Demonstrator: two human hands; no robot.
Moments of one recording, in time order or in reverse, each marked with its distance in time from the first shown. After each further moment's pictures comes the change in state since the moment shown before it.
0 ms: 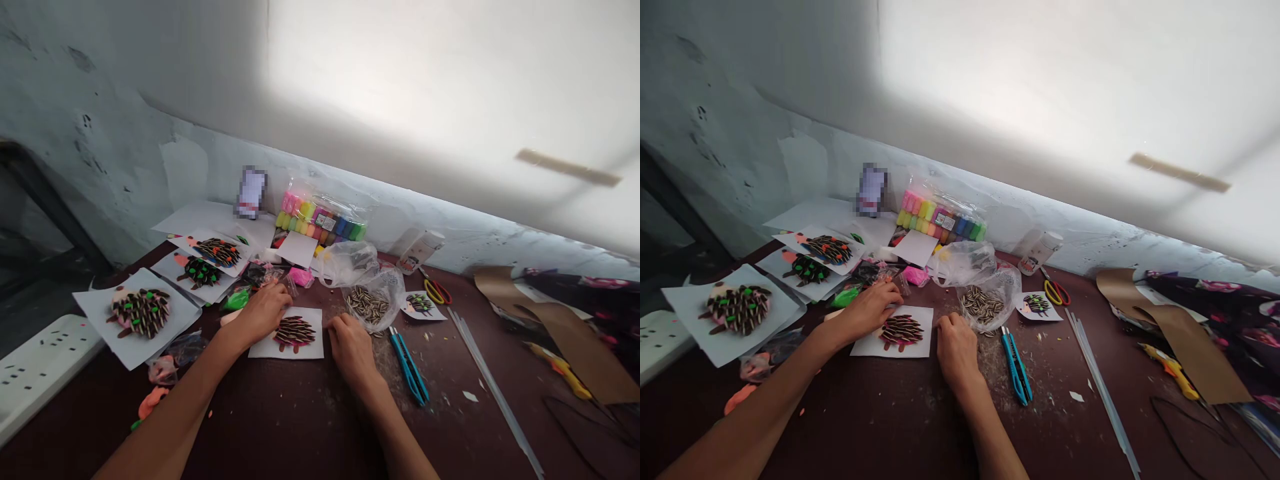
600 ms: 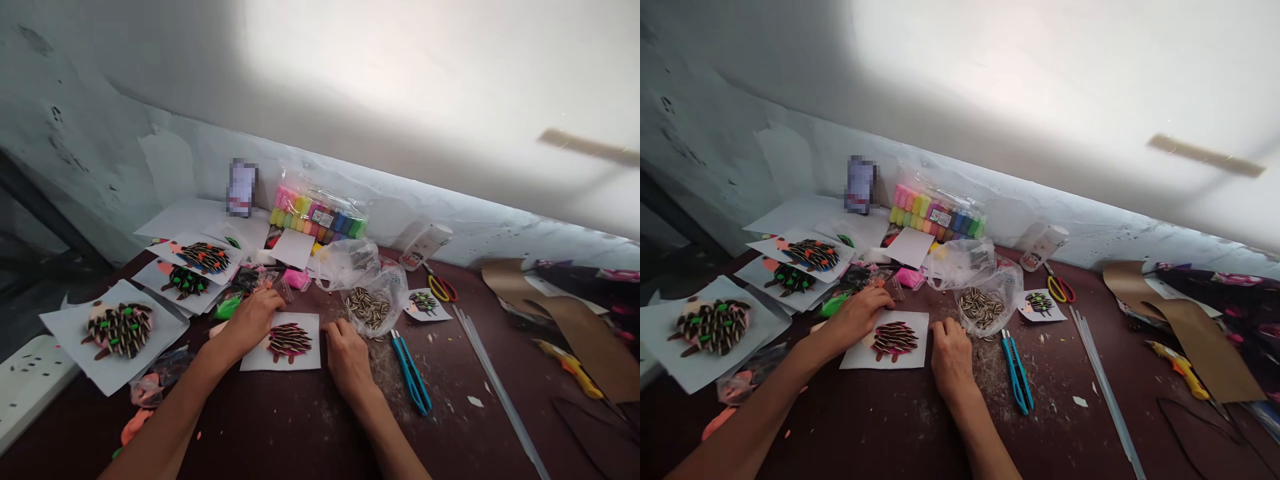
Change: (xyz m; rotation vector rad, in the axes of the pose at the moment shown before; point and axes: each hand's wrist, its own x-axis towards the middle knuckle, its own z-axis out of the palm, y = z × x) left_hand 0.001 -0.004 -0.003 -0.106 0.016 -0.064; right_hand 0.001 0.003 0.013 -0.019 -0.020 -0.018
